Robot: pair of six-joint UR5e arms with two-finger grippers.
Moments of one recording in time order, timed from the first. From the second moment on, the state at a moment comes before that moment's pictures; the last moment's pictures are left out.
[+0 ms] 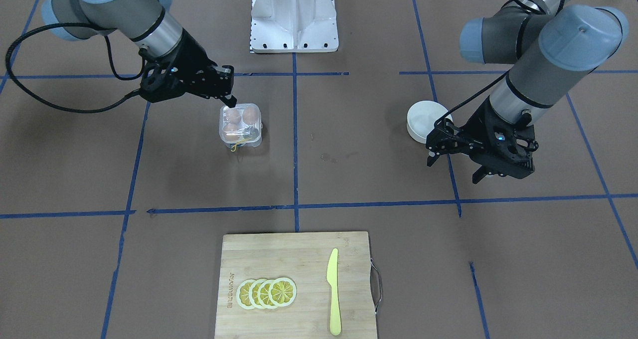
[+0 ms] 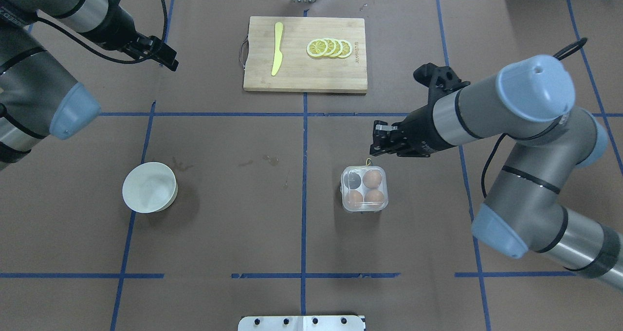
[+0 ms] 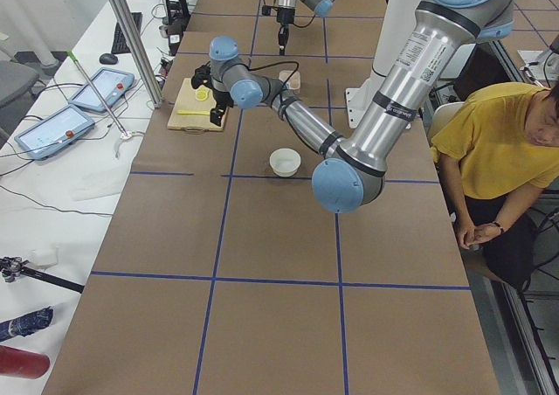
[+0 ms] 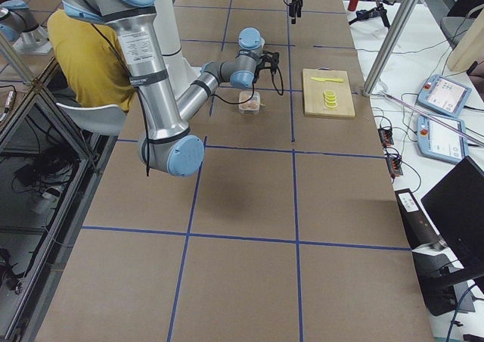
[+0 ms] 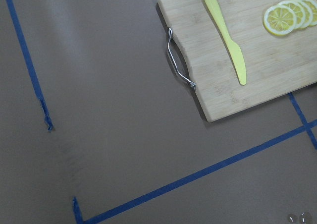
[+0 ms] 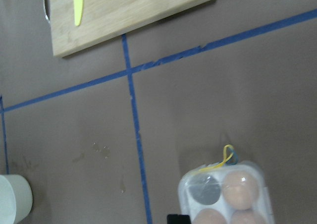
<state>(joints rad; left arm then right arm) -1.00 -2.07 -1.69 -1.79 -2.20 -0.56 0.71 -1.25 1.93 -1.08 2.12 1.50</state>
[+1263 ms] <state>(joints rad) -1.53 -1.80 -1.55 -1.64 -2.20 0.25 1.47 -1.45 1.72 -1.62 2.28 0.10</state>
